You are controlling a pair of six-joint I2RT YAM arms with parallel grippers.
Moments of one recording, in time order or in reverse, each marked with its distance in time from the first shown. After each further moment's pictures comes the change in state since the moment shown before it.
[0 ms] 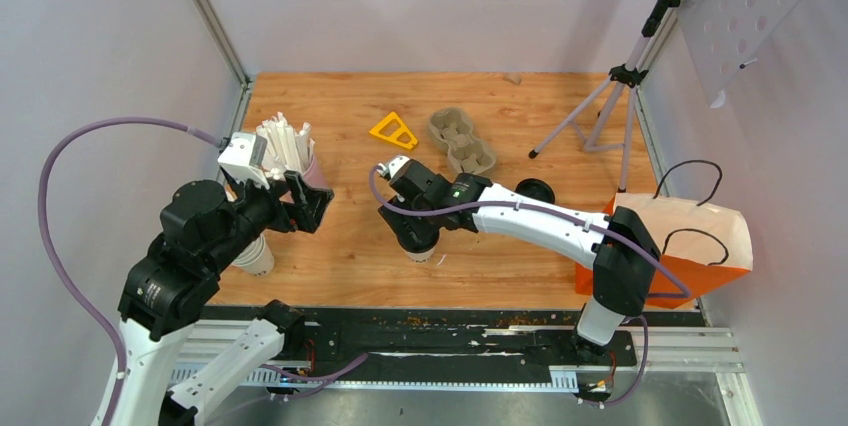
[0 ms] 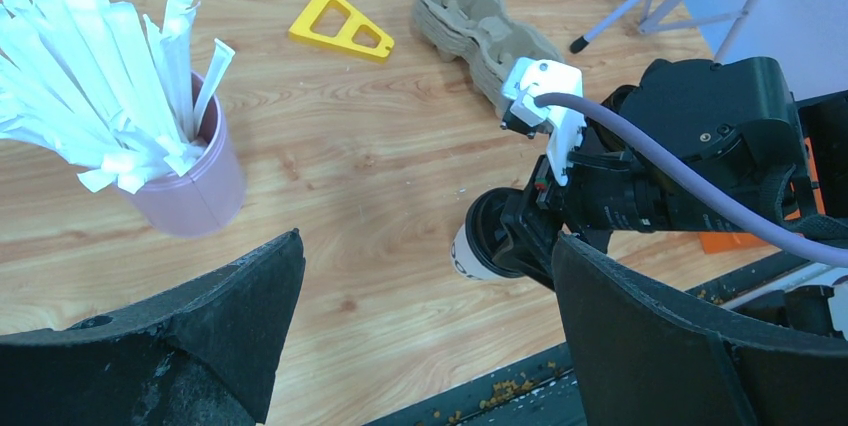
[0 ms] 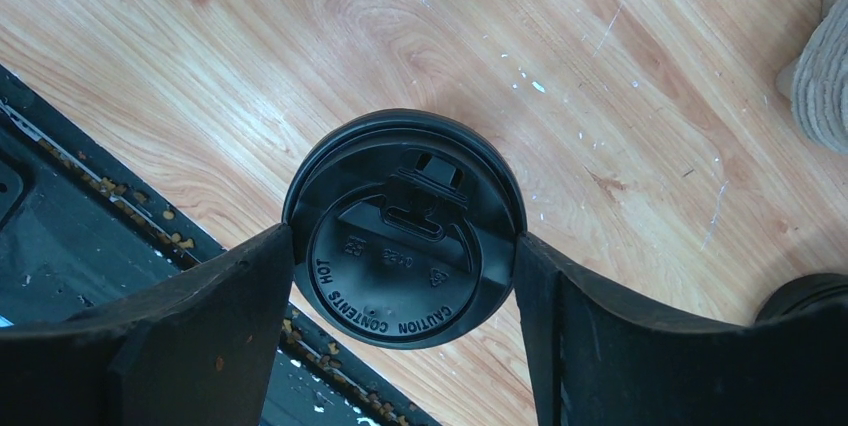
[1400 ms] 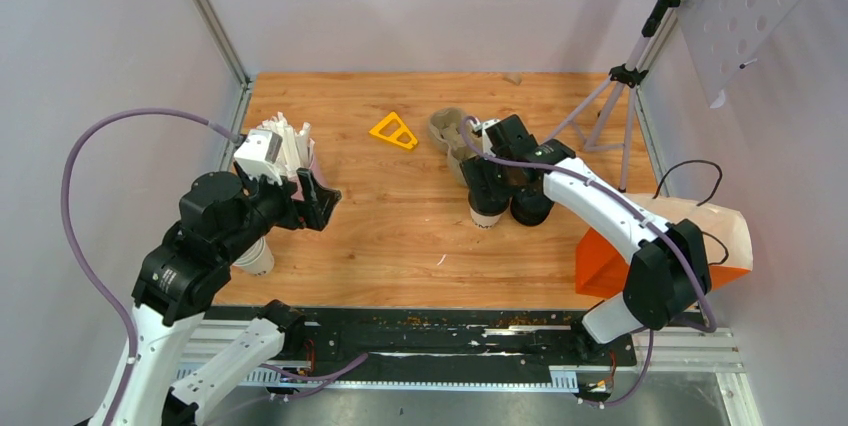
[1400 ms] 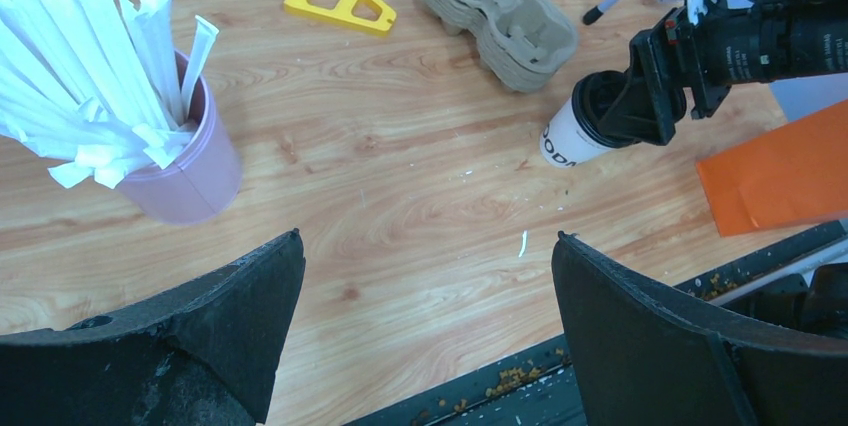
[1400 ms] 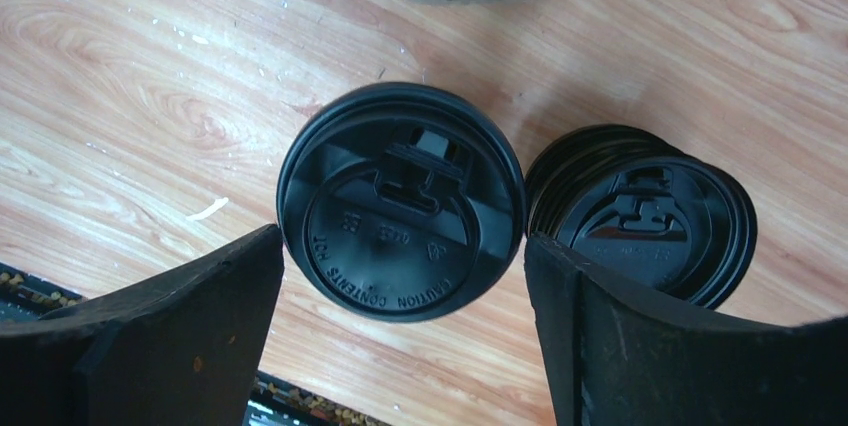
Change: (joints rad) left arm 0.000 0.028 -0.035 0.005 0.012 0.008; right arm -0.491 -0.193 -0.185 -0.029 -0.117 -0.139
